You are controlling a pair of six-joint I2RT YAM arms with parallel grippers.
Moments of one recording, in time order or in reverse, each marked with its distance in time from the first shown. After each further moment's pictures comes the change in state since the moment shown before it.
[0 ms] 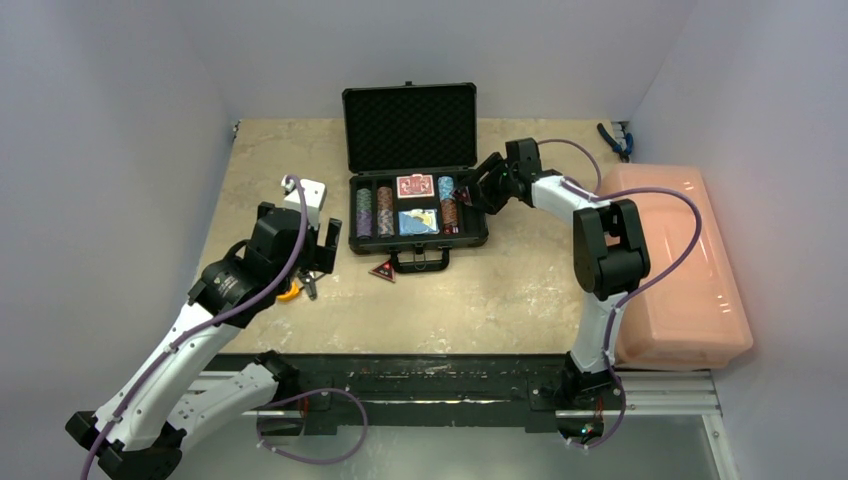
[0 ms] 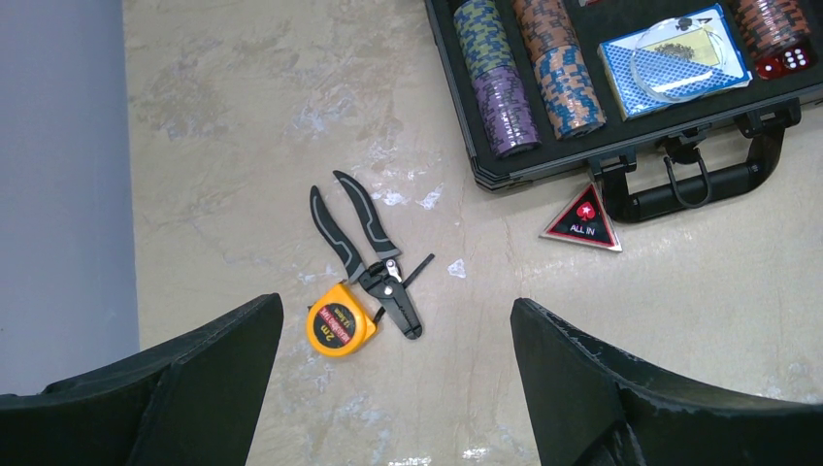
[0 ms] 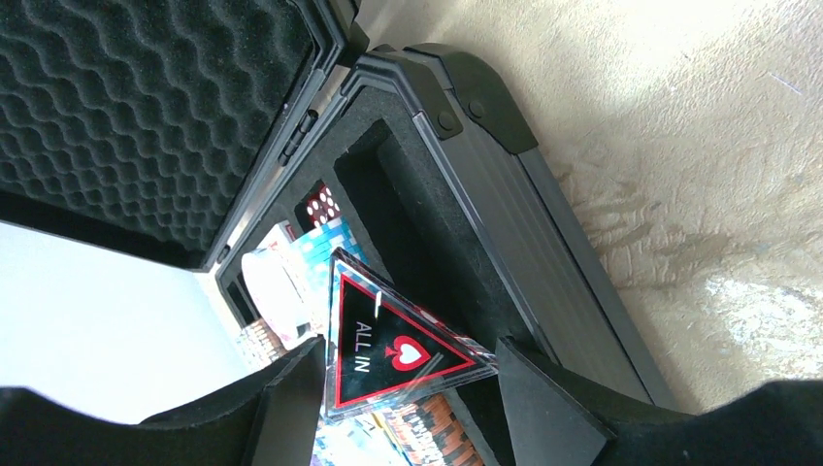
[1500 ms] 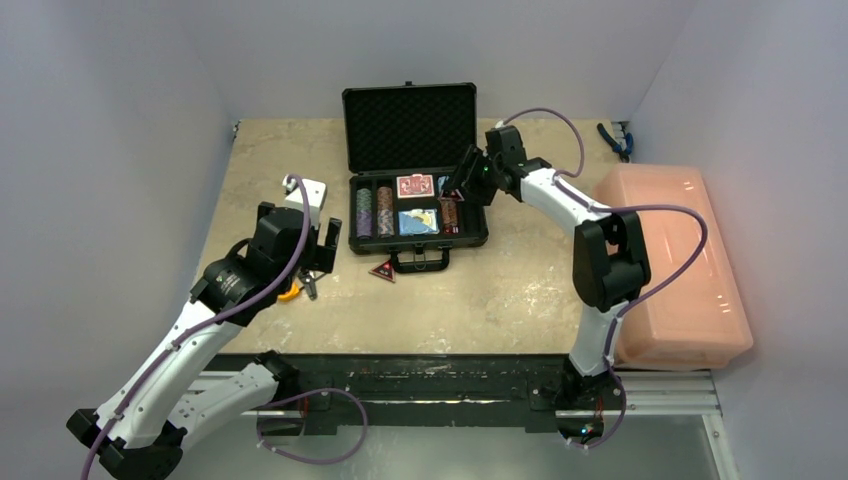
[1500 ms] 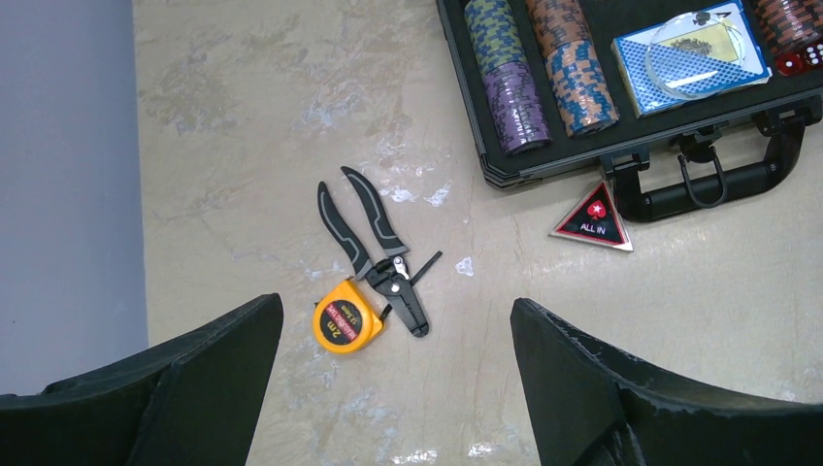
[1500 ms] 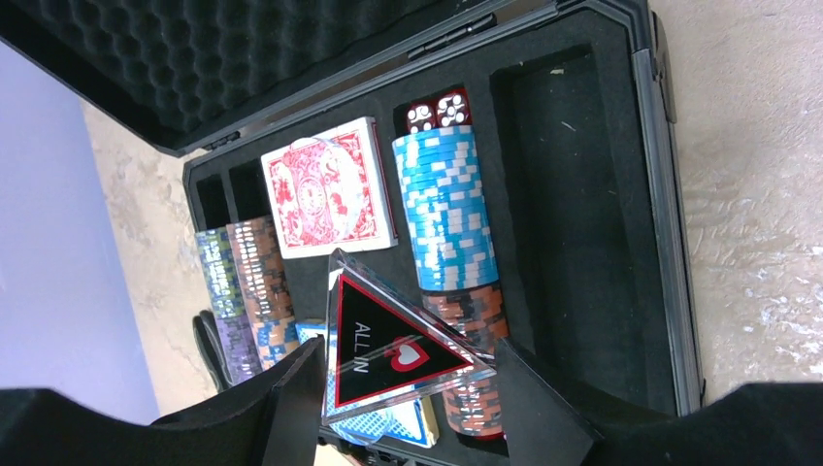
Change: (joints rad) left arm 0.000 0.010 0.000 -0.006 -0.019 0.000; right arm 0.124 -0.081 0.110 -0.172 0.095 -0.323
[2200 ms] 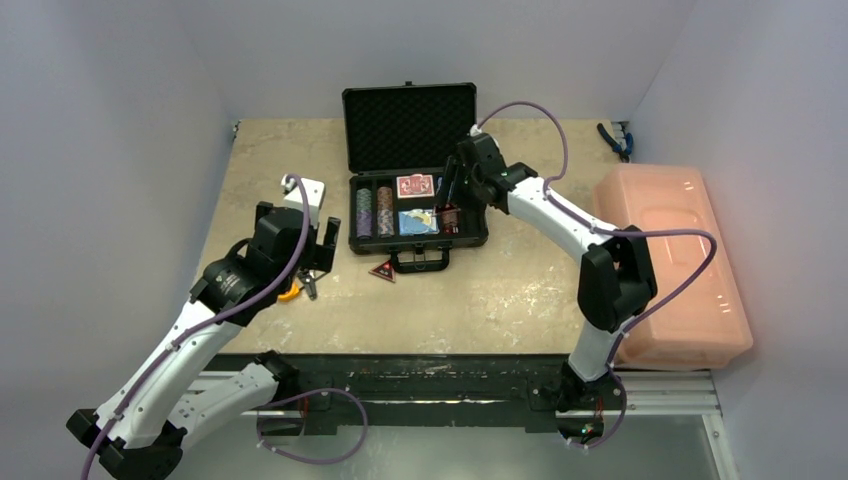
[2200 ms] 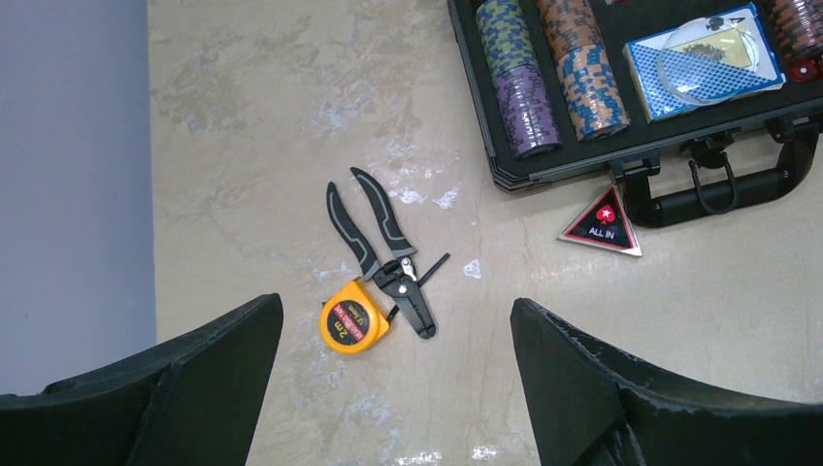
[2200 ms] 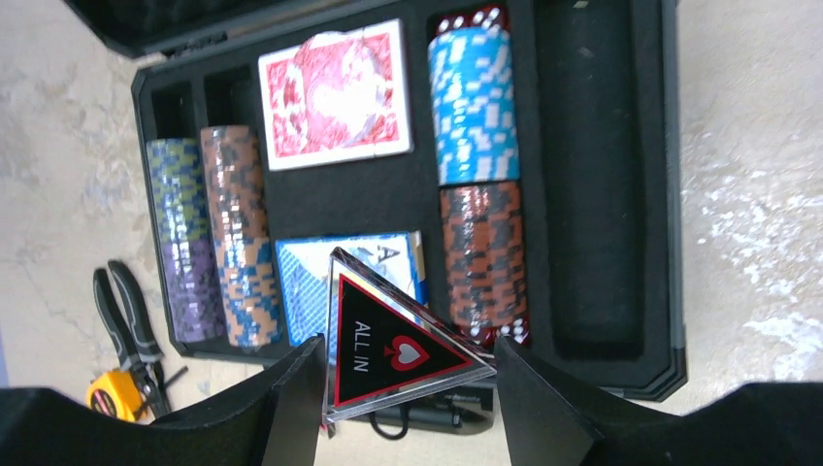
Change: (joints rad) left arm 0.000 0.000 0.003 -0.001 -0.023 0.000; right arm 0.190 -0.112 0.005 -0.167 0.258 -0.106
